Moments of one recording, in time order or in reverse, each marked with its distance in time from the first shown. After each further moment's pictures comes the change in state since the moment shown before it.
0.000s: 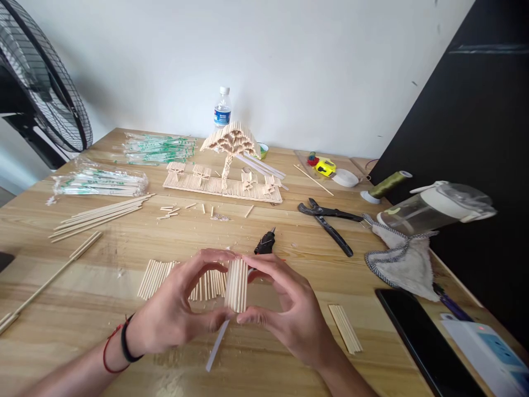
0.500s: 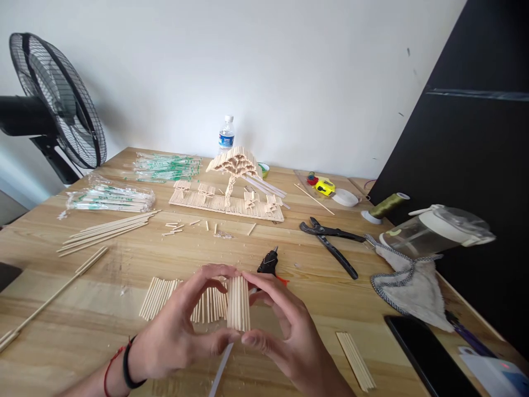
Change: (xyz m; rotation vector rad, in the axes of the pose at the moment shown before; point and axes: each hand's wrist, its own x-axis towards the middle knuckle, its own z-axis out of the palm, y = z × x) left_hand -0.002 -0.001 0.000 0.028 0.039 -0.010; right_hand -0.001 0.003 0.003 0.007 -0.061 0.100
